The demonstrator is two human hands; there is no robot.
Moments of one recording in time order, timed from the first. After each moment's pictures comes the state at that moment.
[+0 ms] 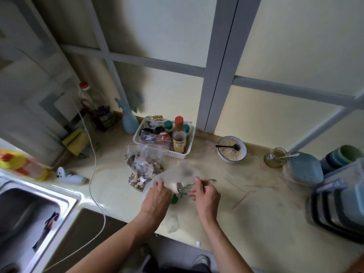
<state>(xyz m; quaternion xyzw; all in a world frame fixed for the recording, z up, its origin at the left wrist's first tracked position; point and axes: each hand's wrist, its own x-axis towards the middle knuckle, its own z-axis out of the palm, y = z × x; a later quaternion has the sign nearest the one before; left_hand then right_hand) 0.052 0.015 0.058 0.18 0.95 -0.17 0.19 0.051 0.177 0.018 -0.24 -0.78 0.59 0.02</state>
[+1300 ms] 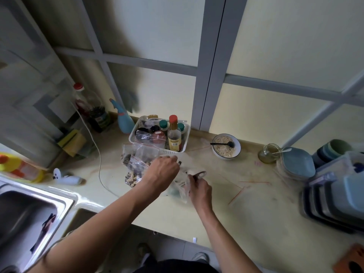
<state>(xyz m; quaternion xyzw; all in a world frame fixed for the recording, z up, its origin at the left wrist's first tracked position) 0.000 0.040 0.142 0.28 0.95 -0.06 0.07 0.040 0.187 0.006 -0.14 -0.88 0.45 -0.02</state>
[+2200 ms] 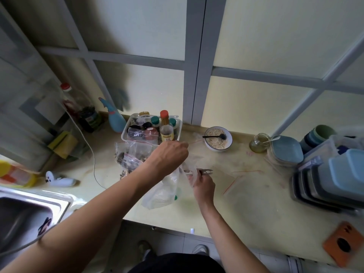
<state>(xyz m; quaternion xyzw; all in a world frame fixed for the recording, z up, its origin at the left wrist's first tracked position) -0.016 0.072 0.175 0.40 0.92 -0.06 0.02 0.053 0.207 0.013 -0.23 -0.84 0.49 0.01</state>
